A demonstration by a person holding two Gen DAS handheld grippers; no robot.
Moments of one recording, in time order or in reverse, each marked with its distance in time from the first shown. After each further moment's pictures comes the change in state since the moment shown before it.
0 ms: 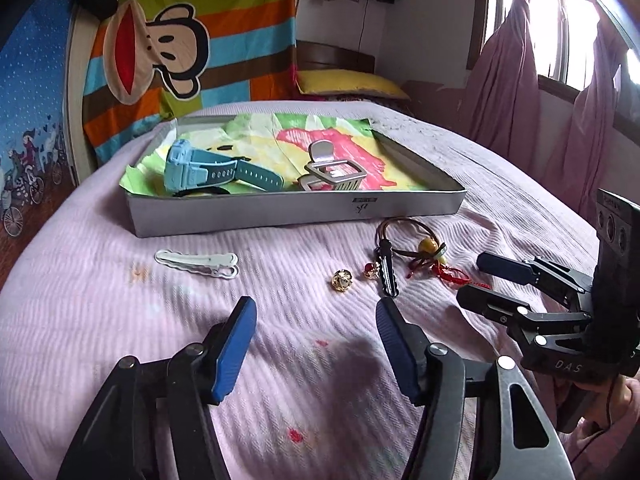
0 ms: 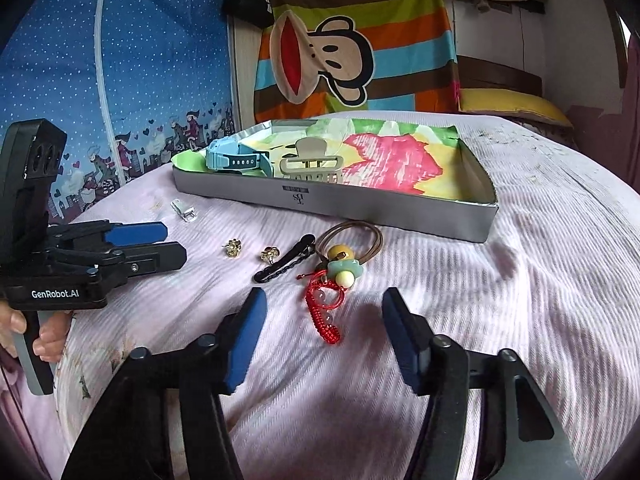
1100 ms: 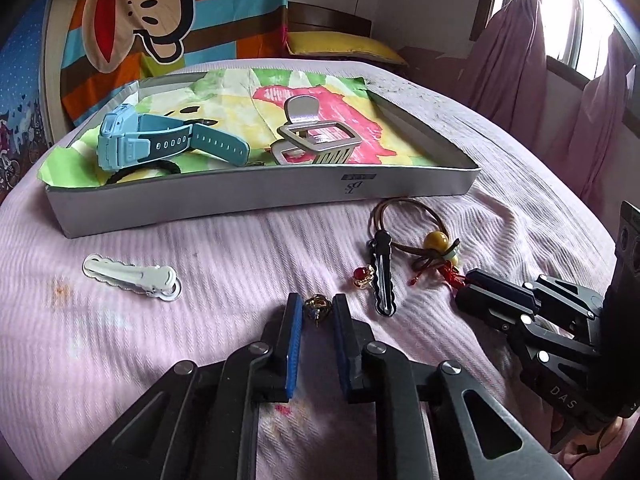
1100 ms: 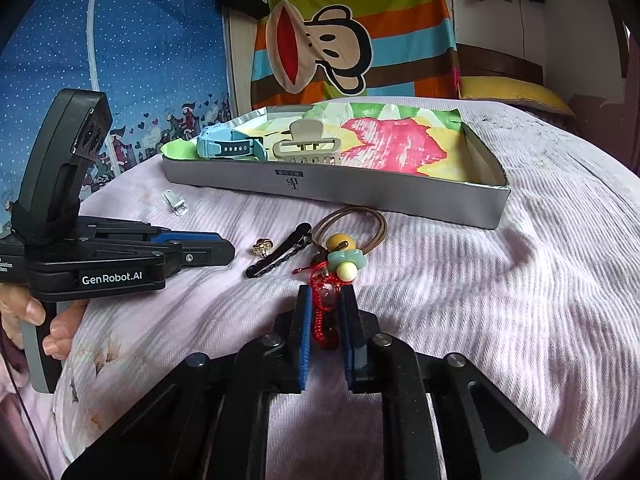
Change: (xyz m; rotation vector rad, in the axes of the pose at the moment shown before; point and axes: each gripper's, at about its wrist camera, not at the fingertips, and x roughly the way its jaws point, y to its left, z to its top) left arm 0.053 -0.010 0.016 -0.014 0.137 -0.042; right arm 0.015 -0.004 -0.003 0.015 0.028 0.002
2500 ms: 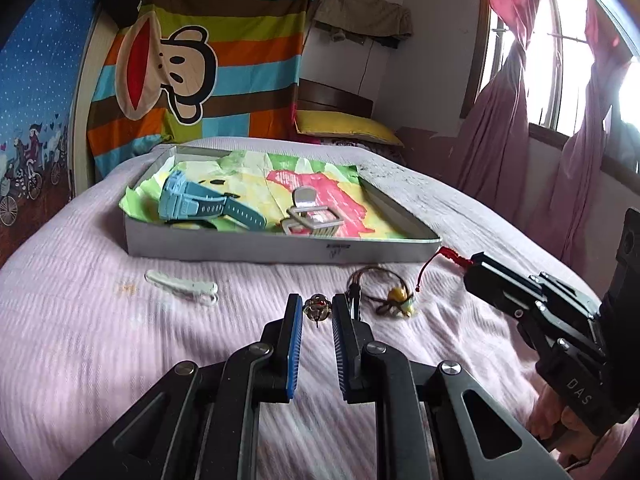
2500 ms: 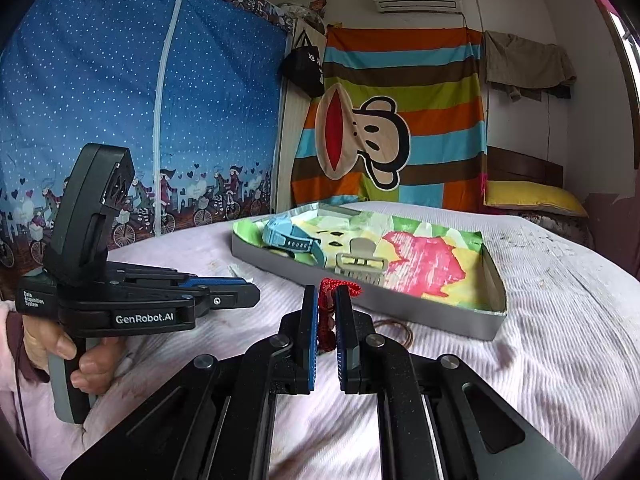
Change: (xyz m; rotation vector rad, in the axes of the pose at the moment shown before) left arm -0.070 0.001 -0.017 -0.064 -0.306 -0.022; right arm -0.071 0.041 0.019 -0.188 -0.332 0.052
